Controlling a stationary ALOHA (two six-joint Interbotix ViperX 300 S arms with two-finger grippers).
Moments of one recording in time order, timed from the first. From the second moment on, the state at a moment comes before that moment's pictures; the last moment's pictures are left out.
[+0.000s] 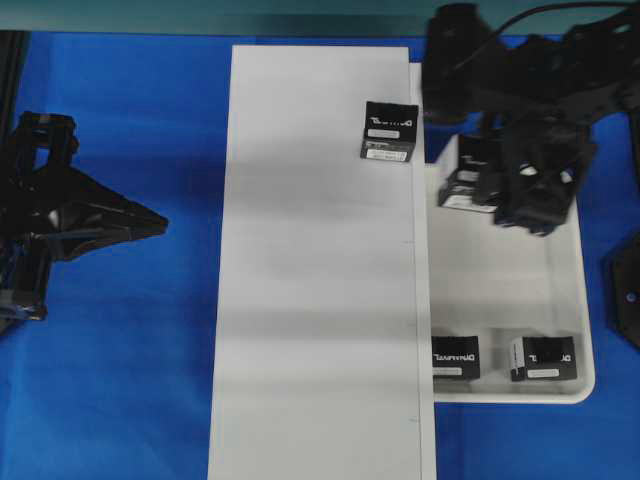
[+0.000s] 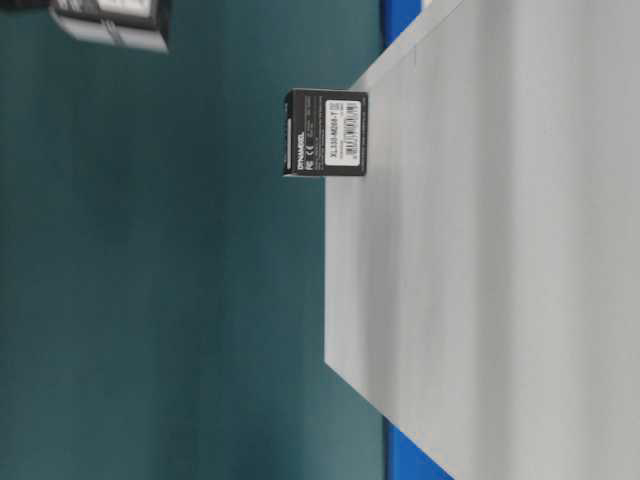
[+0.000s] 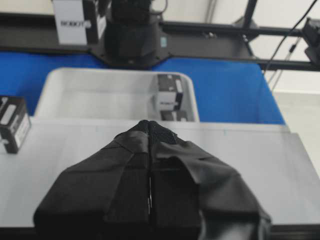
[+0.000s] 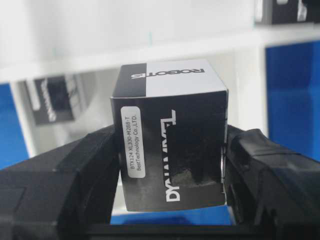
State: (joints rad) left arm -0.04 -0.79 0.85 0.01 0.06 -0.08; right arm -0.21 -0.26 0.20 0.08 1.34 -0.11
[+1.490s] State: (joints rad) left arm -0.05 -0.80 0.85 0.02 0.07 -0.08; right arm -0.19 0.06 0.26 0.07 1.05 -0.18
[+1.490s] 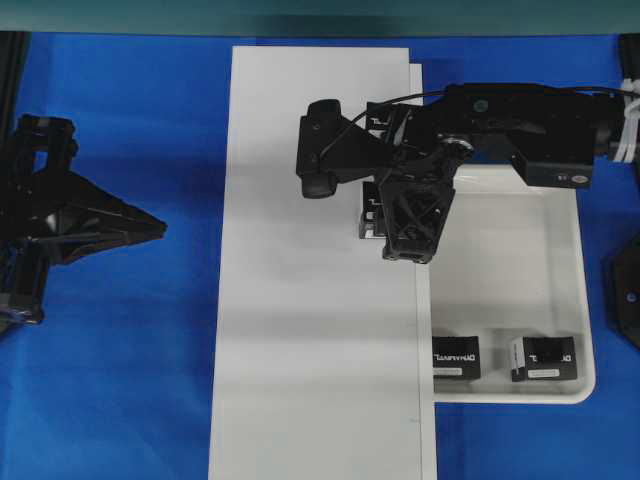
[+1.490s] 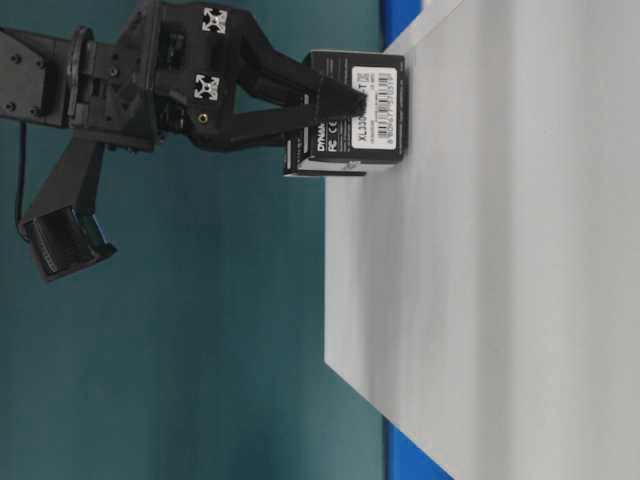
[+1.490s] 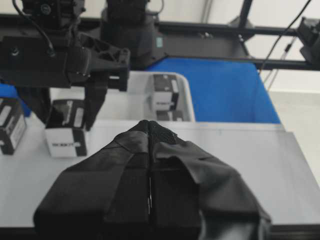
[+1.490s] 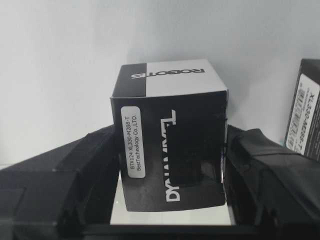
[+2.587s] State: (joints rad) left arm -0.06 -0.80 0.85 0.01 0.07 -0.08; right arm -0.18 0.06 0.27 0.06 1.06 -0.21
